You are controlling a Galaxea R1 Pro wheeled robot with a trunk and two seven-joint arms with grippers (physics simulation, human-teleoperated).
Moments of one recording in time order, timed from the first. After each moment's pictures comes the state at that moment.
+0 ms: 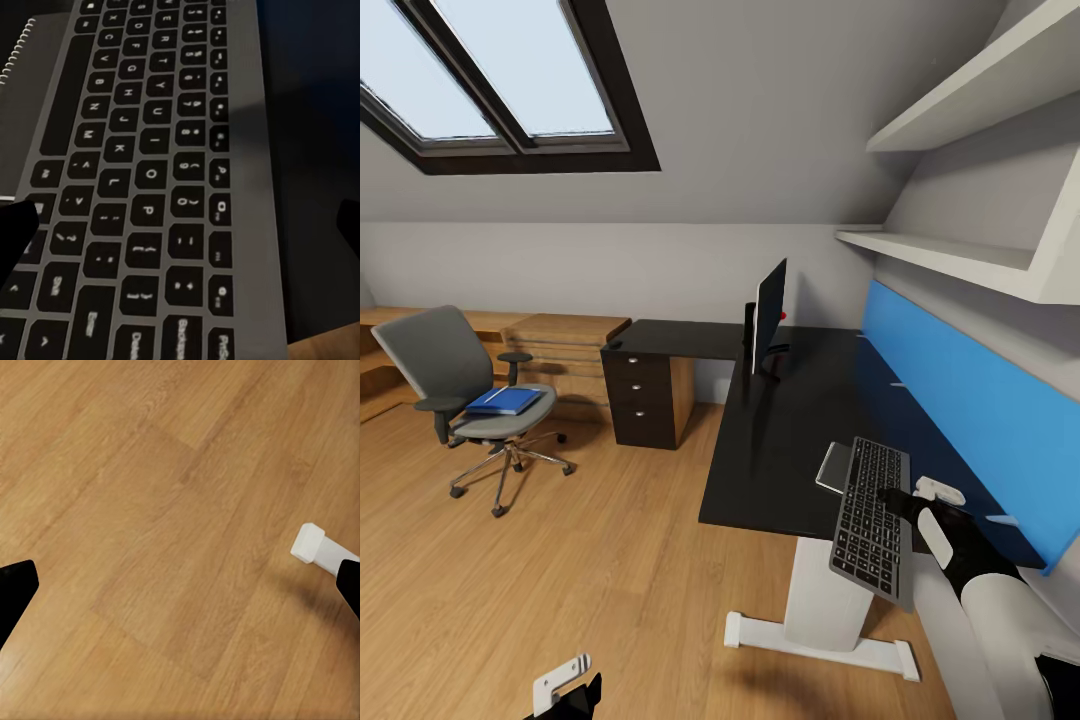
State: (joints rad) left arm -0.15 -0.01 0.06 -0.71 0.35 -0.01 0.10; right arm -0.80 -0.19 -0.27 -0.52 -0.19 0.33 -0.06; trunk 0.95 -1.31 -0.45
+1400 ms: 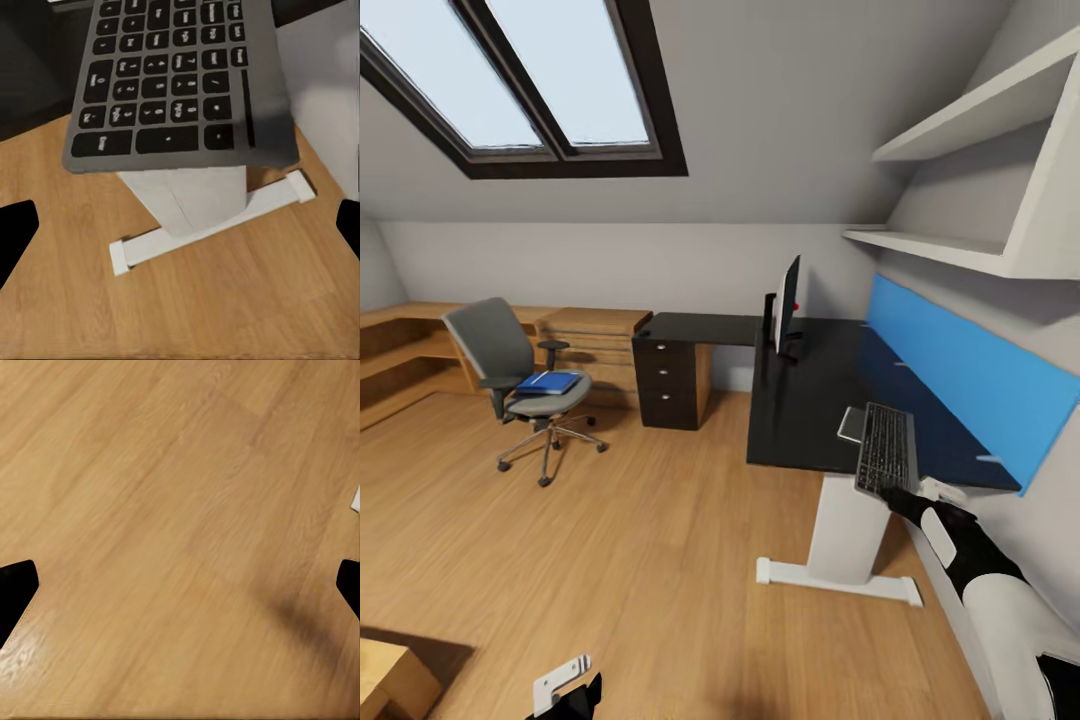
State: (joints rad) left arm -0.15 -0.01 0.06 -0.70 0.35 -0.01 0.10; right arm -0.80 -0.19 -0.30 -0.52 -0.20 0.33 -0.06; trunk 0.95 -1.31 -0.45
